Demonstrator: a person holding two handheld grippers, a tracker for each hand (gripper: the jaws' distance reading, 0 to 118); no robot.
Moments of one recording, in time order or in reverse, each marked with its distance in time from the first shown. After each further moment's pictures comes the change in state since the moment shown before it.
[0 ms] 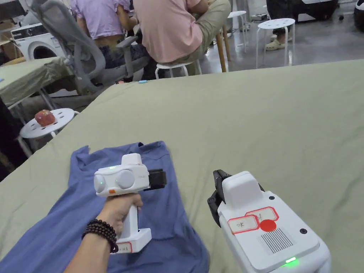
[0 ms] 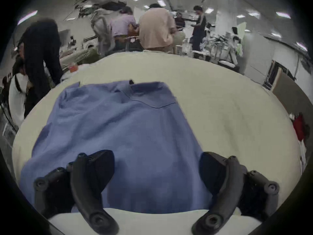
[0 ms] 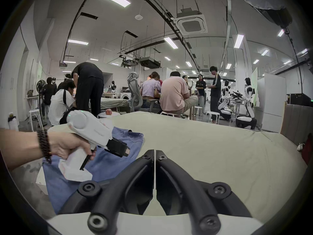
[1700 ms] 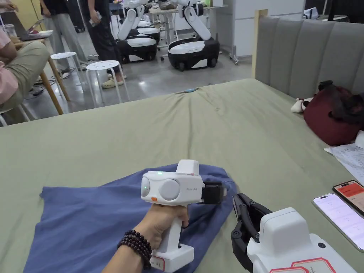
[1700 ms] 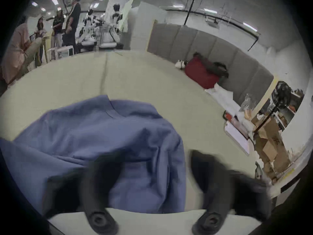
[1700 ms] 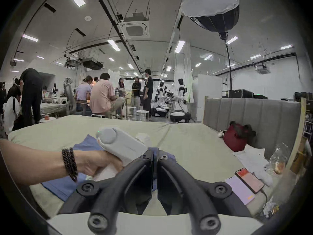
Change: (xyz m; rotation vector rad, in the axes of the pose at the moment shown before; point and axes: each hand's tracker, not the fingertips) left arm 0.540 -0.073 0.103 -0.035 -0.894 -0.526; right arm 0.182 -0.033 0.291 0.002 -0.586 -0.095
